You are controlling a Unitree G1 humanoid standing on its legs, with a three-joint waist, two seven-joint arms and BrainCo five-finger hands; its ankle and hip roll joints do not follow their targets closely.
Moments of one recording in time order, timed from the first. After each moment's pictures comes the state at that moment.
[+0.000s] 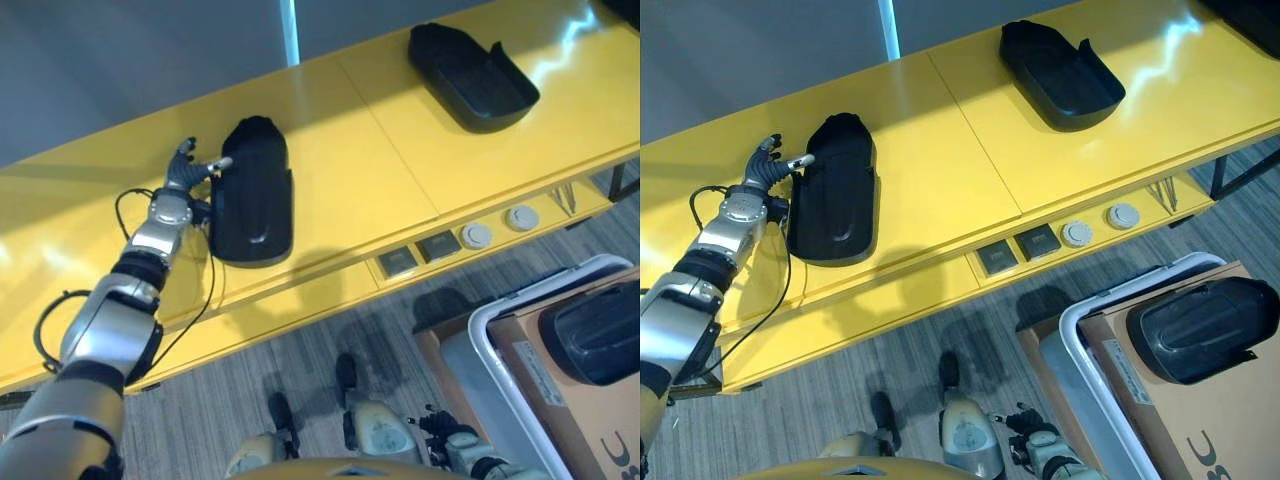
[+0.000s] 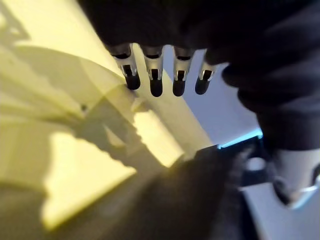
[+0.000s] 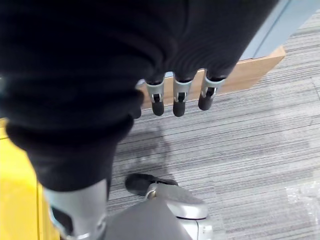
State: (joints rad) left arm -0.89 0.49 -0.35 0.82 -0.50 -0.01 0.23; right arm -0.12 -0.29 0.27 1.24 0.13 0.00 -0.08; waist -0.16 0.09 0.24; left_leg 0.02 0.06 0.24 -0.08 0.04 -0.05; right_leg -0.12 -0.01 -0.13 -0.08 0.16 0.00
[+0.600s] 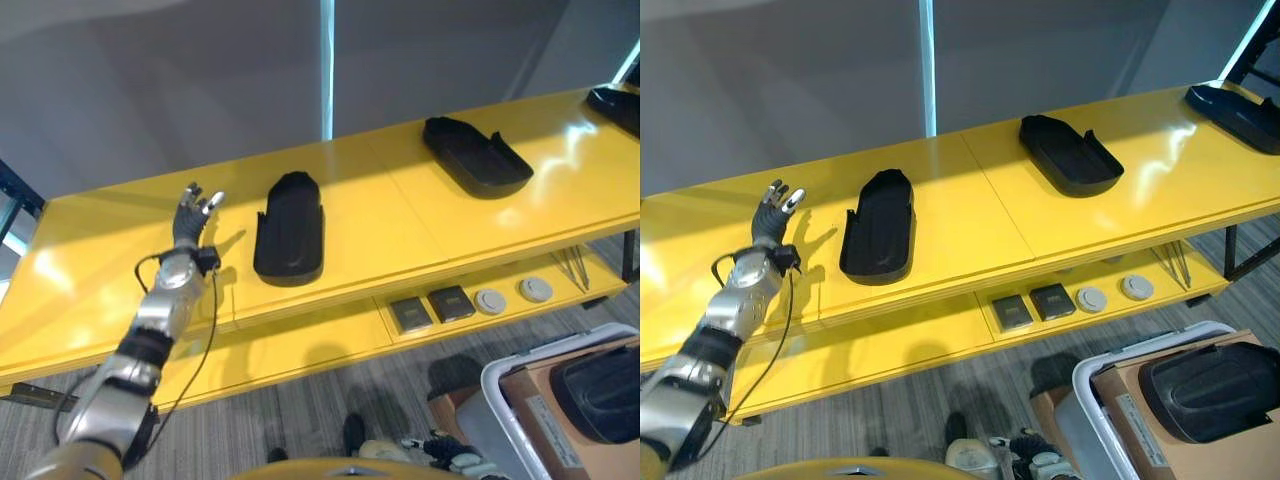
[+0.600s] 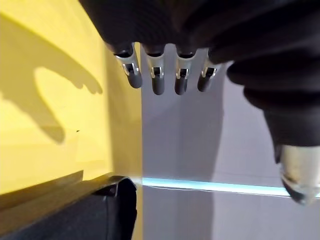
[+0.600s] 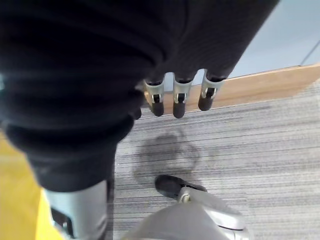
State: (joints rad) left arm -0.39 0.43 -0.23 0.35 -0.67 -0.08 0.30; right arm -0.06 -0.28 0.26 1.23 0.07 0.03 -0.08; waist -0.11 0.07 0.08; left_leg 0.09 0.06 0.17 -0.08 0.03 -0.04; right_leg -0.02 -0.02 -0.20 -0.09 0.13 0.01
